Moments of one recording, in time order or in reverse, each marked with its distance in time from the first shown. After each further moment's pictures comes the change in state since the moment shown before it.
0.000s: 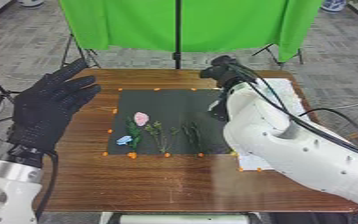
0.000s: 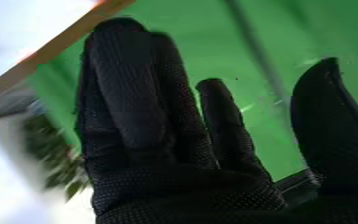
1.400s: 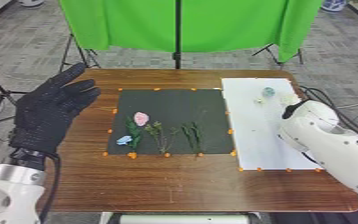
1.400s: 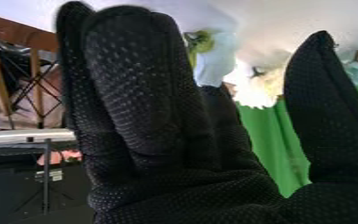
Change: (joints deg) left arm -0.1 -2.0 1.6 -0.6 0.0 1.8 -0.4; right arm -14.1 9.5 16.9 13.7 6.6 -14.7 16.5
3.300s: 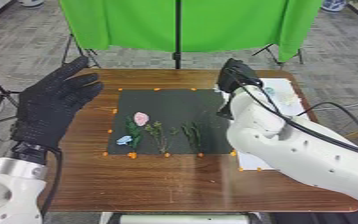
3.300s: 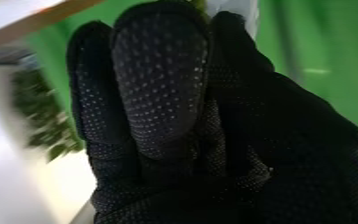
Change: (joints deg) left arm -3.4 0.2 0.8 0.1 0.3 -0.7 -1.4; right arm 18.7 -11.3 -24.0 -6.4 -12.8 12.8 -19.4
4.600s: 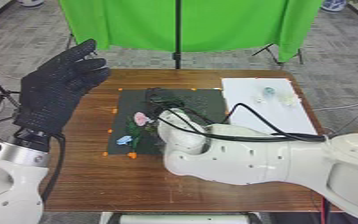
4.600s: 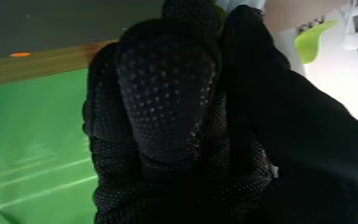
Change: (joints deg) left arm -5.7 6.0 2.4 2.3 -1.4 -3.0 3.8; right arm 12.5 -21.6 -23.8 11.8 7.4 0.8 -3.7
